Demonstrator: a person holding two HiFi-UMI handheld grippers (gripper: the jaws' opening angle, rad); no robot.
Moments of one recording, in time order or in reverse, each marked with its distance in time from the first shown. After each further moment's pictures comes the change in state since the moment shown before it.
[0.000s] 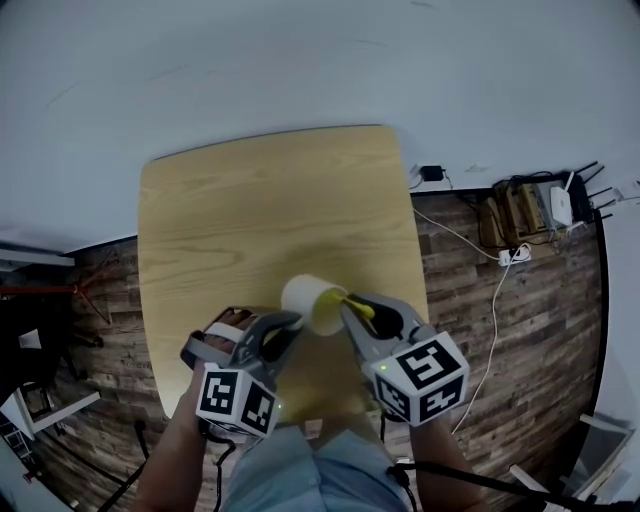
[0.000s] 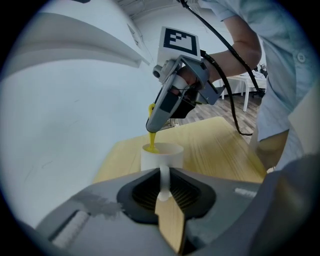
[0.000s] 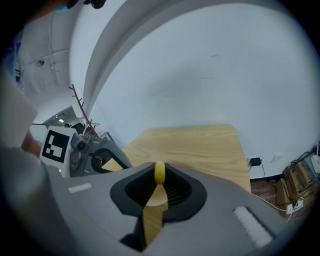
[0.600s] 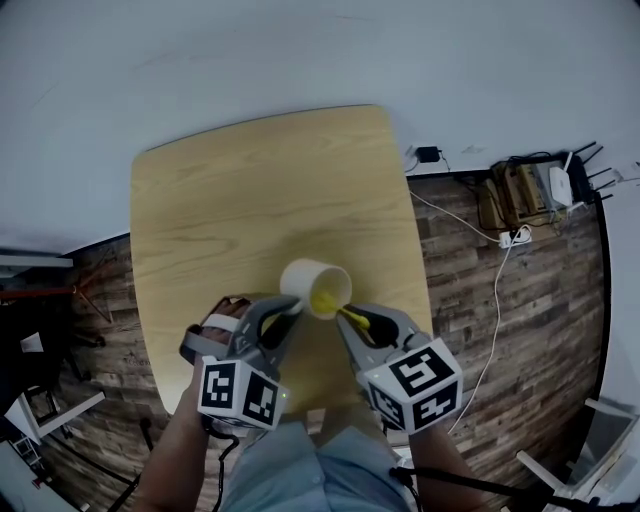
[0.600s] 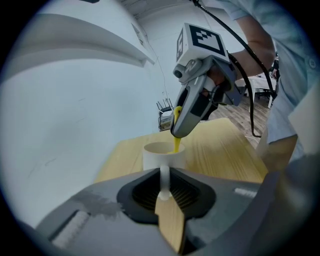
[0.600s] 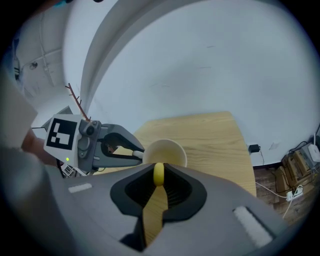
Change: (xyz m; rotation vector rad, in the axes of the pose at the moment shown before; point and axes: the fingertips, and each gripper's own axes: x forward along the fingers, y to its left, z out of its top) left arm 0.005 0.002 0.004 -0.026 0.009 0.046; right arm -0.010 0.015 -0.041 0.053 0.074 -0.005
